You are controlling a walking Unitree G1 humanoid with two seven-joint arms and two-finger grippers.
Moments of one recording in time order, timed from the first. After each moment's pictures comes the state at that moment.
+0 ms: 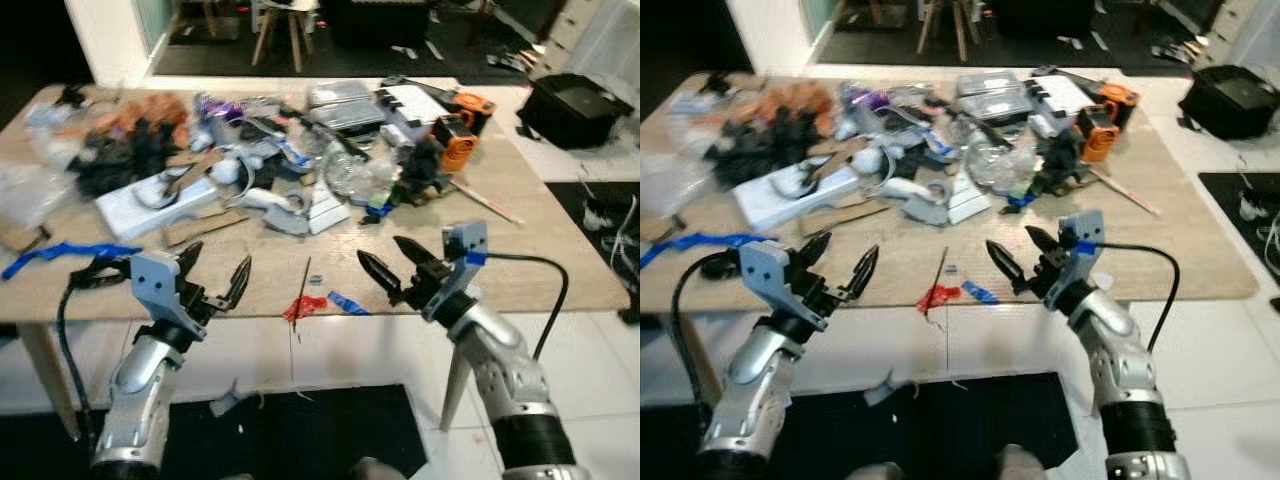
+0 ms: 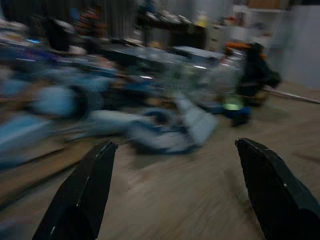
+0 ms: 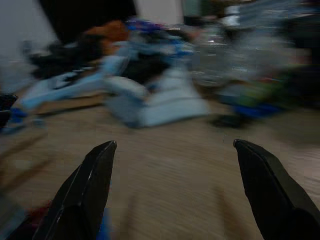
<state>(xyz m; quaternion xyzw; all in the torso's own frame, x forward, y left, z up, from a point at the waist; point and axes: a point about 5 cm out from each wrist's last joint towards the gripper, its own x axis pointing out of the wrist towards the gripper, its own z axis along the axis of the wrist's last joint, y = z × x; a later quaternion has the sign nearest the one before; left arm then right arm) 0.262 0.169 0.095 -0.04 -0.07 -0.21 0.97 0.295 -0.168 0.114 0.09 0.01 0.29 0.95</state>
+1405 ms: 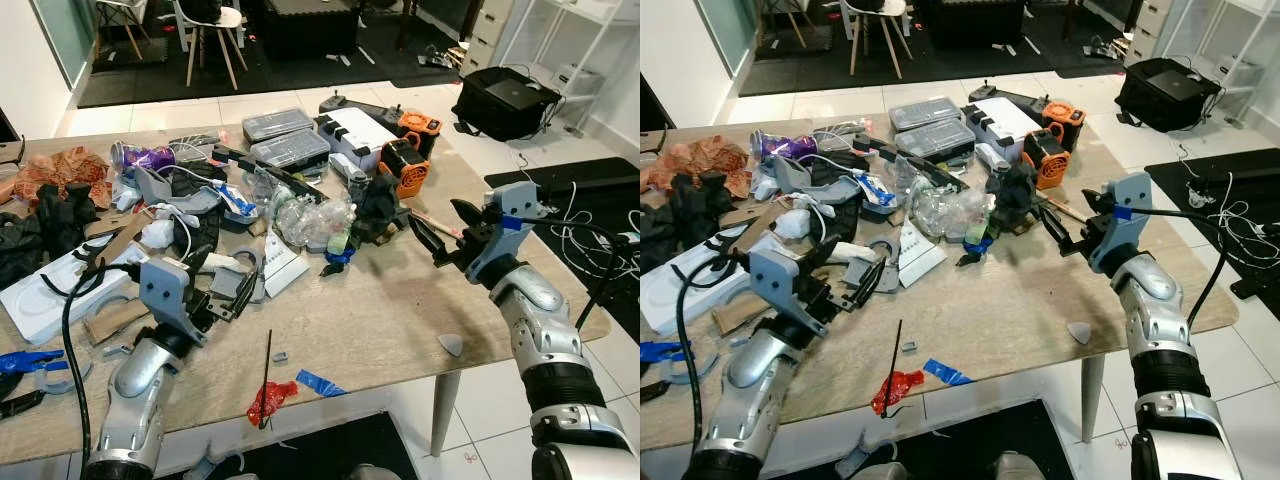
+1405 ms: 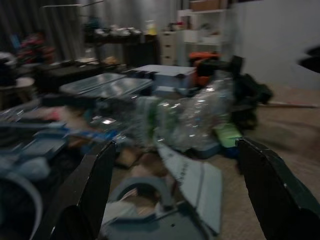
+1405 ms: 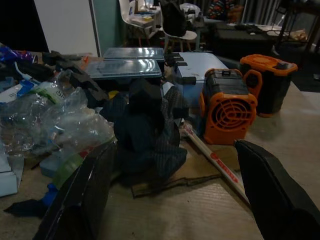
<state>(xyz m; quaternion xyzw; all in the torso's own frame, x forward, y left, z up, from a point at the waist) 0.258 0.172 0.105 0.01 -0.09 -0.26 0.96 0.342 -0.222 0.147 -0.02 -0.05 0.20 0.98</state>
